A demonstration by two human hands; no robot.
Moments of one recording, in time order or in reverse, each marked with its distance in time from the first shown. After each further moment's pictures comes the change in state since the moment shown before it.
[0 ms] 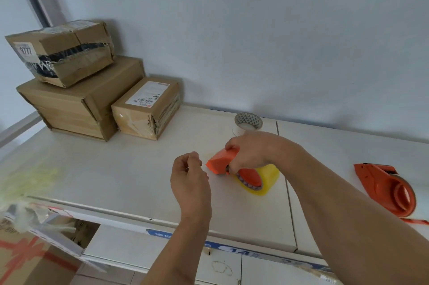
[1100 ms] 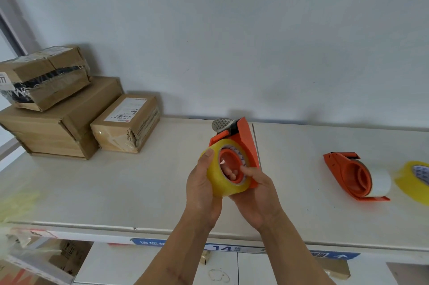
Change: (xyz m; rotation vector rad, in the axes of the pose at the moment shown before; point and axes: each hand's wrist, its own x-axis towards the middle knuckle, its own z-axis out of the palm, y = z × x) left_hand -0.049 0.010 0.022 -0.327 -0.638 -0.269; right_hand -0.040 0.035 0.125 2.186 0.258 -0.452
